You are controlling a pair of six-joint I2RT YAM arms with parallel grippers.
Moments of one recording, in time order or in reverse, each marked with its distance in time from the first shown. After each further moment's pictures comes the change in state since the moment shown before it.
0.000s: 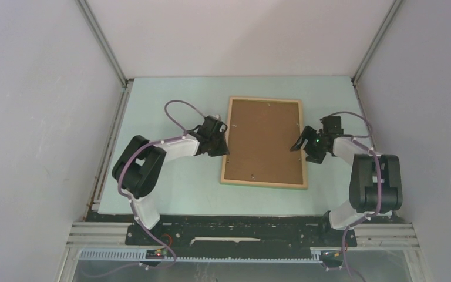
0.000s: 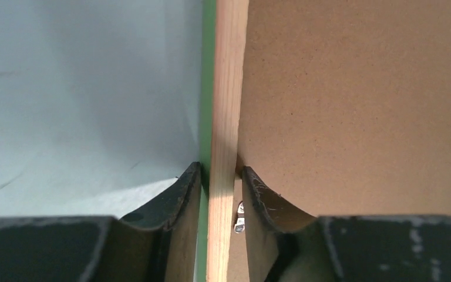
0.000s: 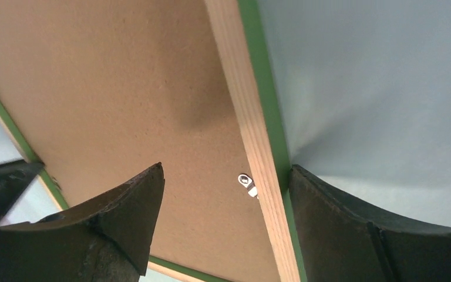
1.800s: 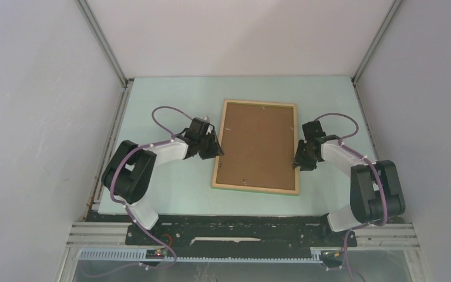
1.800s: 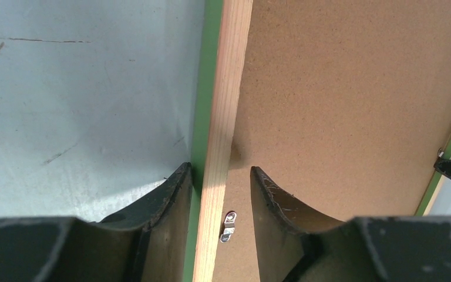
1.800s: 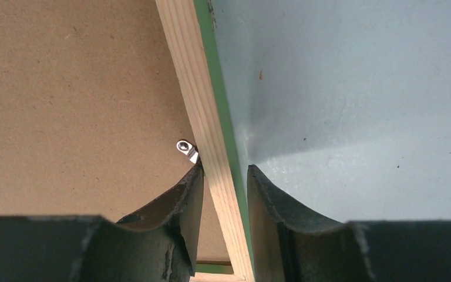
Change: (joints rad) left arm 0.105 -0.111 -0.160 0.070 0.092 -0.022; right arm 0.259 -0.097 -0.031 -0.239 0.336 -0.029
